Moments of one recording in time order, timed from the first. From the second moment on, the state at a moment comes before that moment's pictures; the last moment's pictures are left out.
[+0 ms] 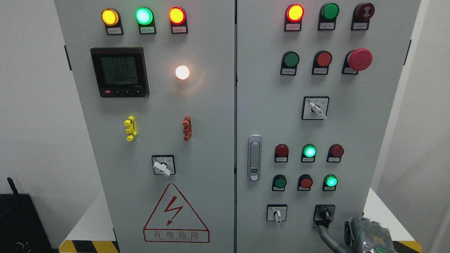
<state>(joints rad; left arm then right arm) 0.04 -0.10 -0.08 -0.07 0.20 -0.02 -0.04 -0.22 -0.02 -0.07 -1.73 1.28 0.26 0.28</state>
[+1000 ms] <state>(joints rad) 0.04 -0.10 -0.08 -0.07 0.20 -0.02 -0.04 -0.26 -0.01 -0.09 -1.68 1.26 0.29 0.27</state>
